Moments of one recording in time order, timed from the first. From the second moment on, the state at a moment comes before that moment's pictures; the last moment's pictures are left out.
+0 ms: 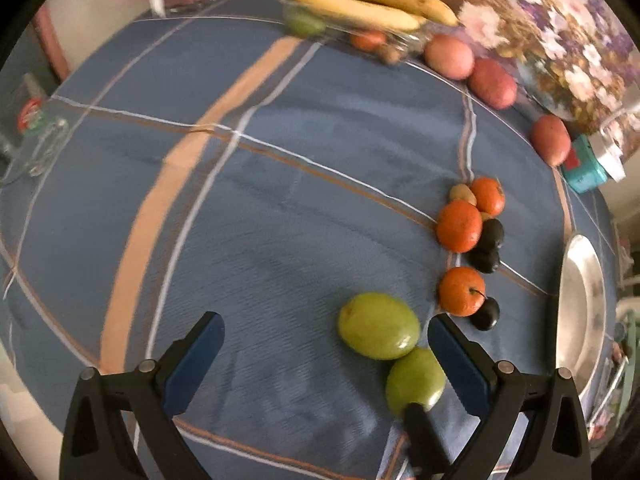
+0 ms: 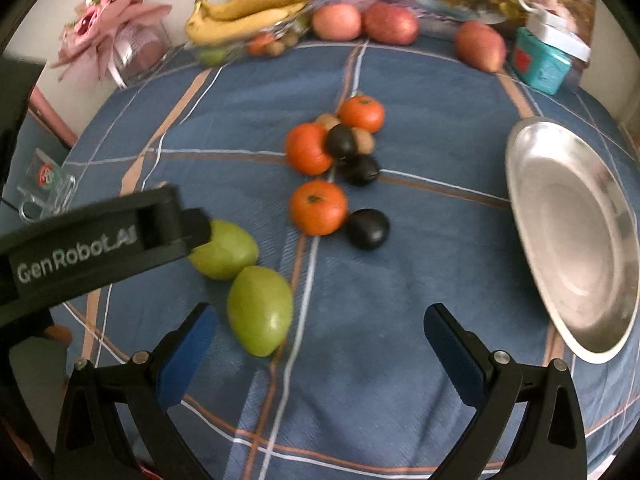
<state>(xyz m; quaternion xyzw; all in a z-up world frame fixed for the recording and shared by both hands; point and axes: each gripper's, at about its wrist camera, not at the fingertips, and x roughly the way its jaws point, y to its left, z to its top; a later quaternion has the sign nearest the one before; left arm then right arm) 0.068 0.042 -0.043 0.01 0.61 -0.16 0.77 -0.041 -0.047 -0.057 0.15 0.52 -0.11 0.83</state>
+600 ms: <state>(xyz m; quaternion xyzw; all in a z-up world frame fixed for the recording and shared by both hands) 0.087 0.022 -0.074 -0.03 0.66 -0.23 0.72 -0.016 -0.034 -0.076 0.16 0.54 -0.06 0.82</state>
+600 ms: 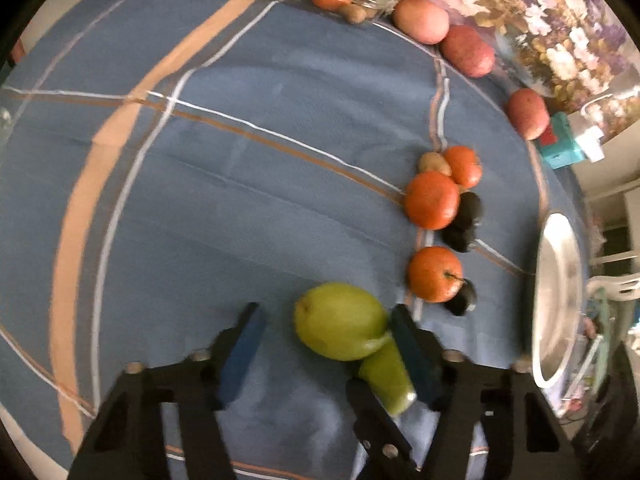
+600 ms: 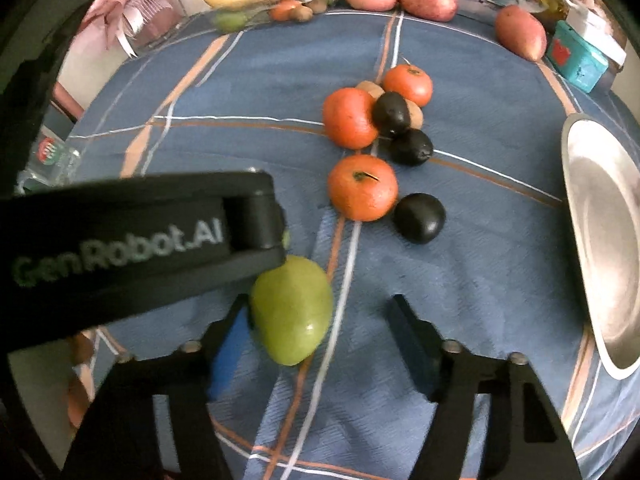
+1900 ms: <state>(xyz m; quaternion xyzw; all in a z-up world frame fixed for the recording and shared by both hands) 0.027 -0.091 -0.012 0.04 0.58 -0.31 0.75 -0.137 -0.245 -0.034 0.25 0.44 -0.36 0.78</state>
